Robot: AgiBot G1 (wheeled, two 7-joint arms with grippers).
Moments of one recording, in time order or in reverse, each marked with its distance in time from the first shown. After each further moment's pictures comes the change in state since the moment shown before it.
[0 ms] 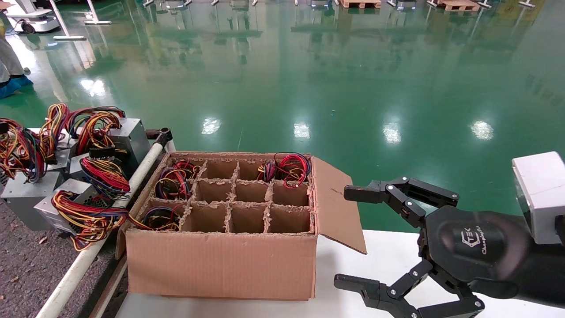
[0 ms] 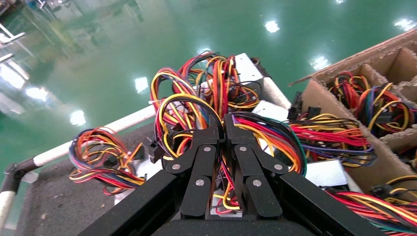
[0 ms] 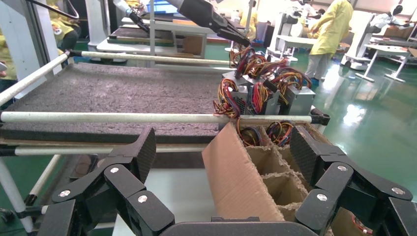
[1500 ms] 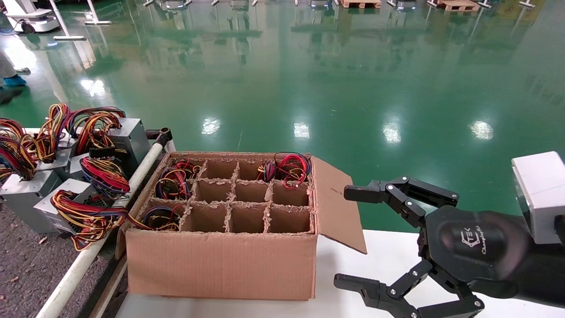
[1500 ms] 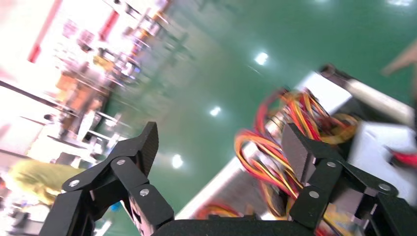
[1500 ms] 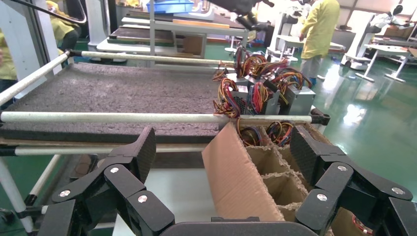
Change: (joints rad) left arm 0.093 0.098 -0.072 -0.209 -0.110 -0.194 0.384; right arm 0.000 0.000 0.000 0.000 0.000 0.000 0.000
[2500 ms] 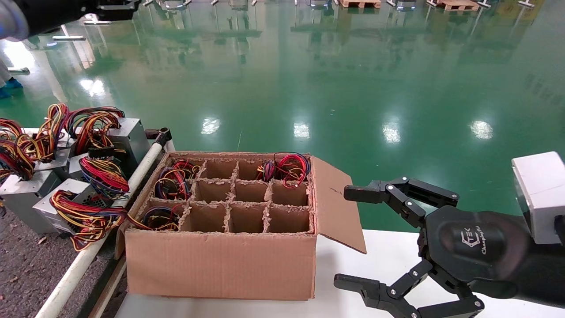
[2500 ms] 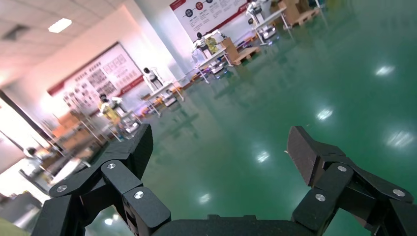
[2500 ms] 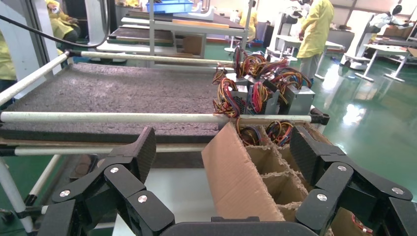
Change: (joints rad) left arm 0.187 0.323 -0.205 -0.226 -0.283 -0.307 -0.198; right arm 0.000 0.000 0.000 0.000 0.000 0.000 0.000
